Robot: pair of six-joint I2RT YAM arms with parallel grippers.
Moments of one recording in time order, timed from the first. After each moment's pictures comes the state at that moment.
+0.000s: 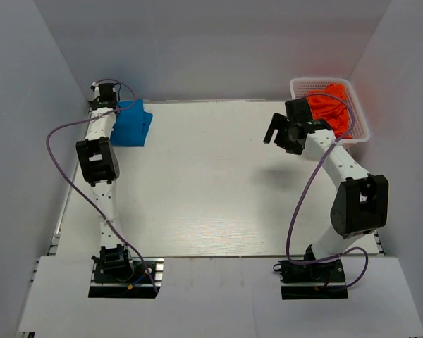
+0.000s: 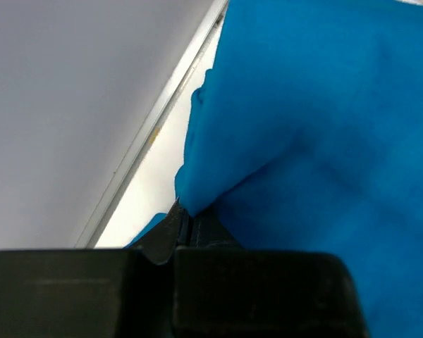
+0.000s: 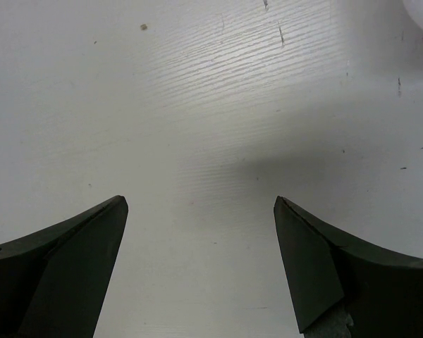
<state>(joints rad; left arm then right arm) 0.14 2.56 2.30 -0.52 -0.60 -0.03 0.25 1.63 1.38 -0.67 0.05 0.52</state>
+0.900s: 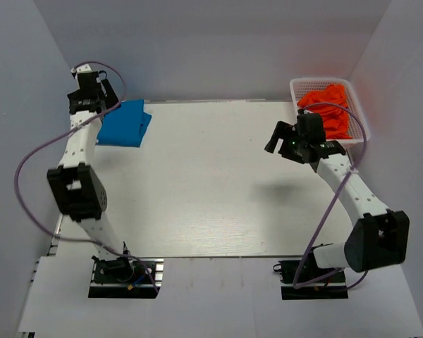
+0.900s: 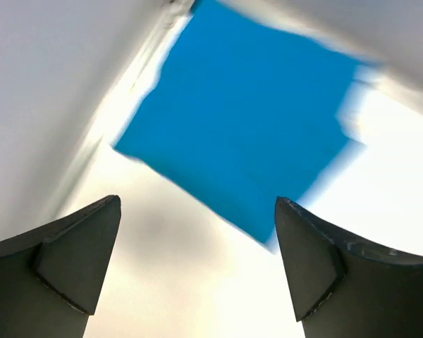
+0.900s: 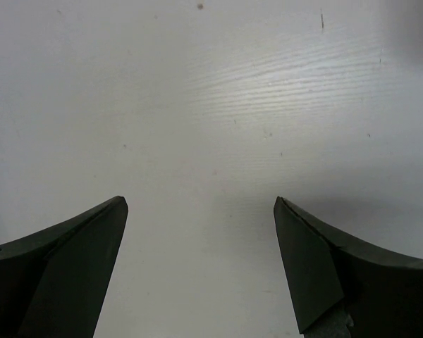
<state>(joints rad) 0.13 1.94 1.83 -0.54 -0.32 -0.22 0.24 1.39 1.15 -0.54 -0.06 0.48</state>
